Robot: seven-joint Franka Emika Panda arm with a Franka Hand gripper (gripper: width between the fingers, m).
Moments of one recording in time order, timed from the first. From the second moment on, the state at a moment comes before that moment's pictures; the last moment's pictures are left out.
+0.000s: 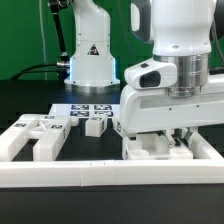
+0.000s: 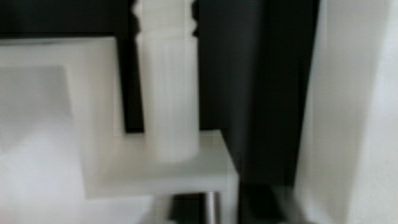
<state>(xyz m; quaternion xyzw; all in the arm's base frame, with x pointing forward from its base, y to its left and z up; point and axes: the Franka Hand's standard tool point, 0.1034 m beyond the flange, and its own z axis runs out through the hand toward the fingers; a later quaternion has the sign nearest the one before) 0.587 0.116 0.015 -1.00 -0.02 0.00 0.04</state>
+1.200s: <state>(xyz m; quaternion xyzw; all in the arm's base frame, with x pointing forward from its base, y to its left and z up) 0.587 0.087 0.070 -1.00 0.01 -0.01 0.03</state>
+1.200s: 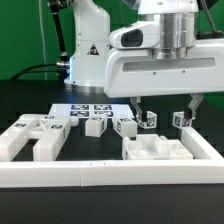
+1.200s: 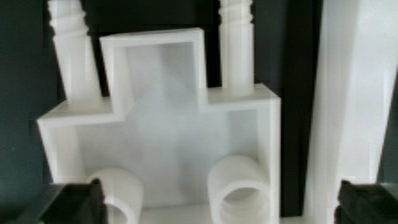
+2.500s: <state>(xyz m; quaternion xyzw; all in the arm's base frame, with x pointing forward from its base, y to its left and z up) 0.501 0.041 0.048 -0.99 -0.11 0.13 0.03</state>
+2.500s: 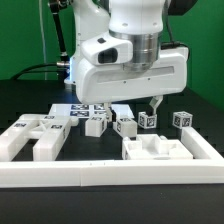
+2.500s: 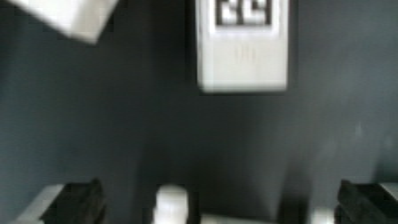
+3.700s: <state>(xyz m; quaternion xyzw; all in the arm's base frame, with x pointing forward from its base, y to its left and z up) 0.489 0.029 0.034 -0.93 -0.09 0.36 0.03</state>
